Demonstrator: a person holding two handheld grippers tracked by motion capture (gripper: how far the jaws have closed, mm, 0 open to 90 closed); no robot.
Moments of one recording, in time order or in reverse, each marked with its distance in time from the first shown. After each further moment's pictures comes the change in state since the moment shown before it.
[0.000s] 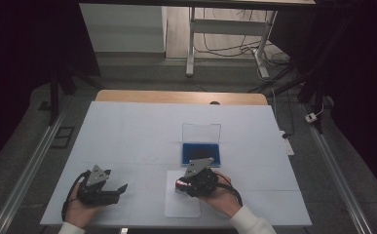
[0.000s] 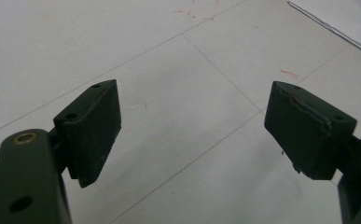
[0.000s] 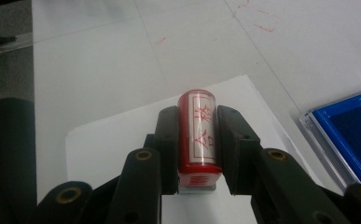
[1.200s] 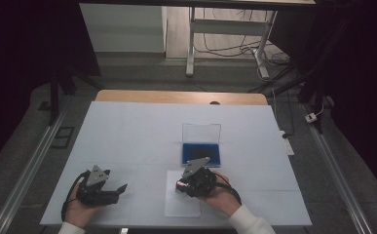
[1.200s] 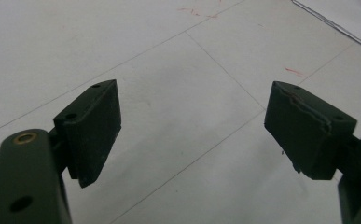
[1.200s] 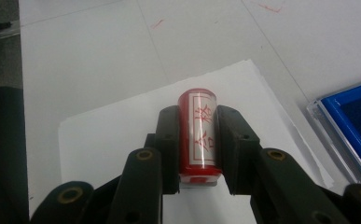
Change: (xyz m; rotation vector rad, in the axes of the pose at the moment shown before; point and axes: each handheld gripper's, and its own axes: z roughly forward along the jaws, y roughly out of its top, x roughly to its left) left arm 0.001 -0.001 0.000 0.003 0.009 0.002; right arm -0.002 0.000 0.007 0.065 0.009 0.010
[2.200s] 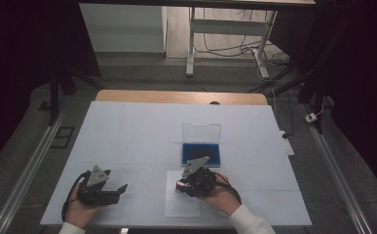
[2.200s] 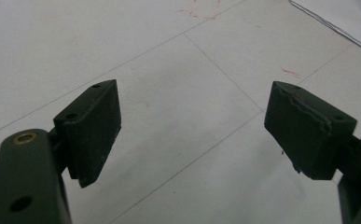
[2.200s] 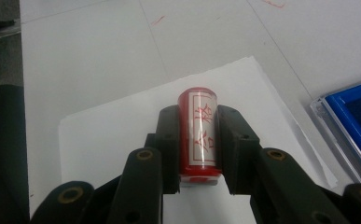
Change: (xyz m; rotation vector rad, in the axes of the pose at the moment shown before) left arm -0.002 0.001 -0.001 -0.003 0.006 0.000; right arm -0.001 0.000 0.001 0.013 0.009 -0.001
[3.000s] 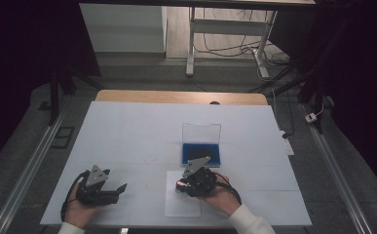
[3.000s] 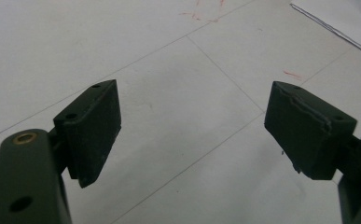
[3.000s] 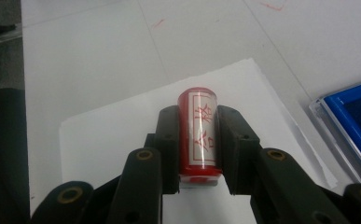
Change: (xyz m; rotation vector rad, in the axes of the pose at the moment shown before) left arm 0.002 0.000 -0.002 -0.006 0.003 -0.003; right arm 0.000 -0.002 -0.001 -0.027 0.000 0.012
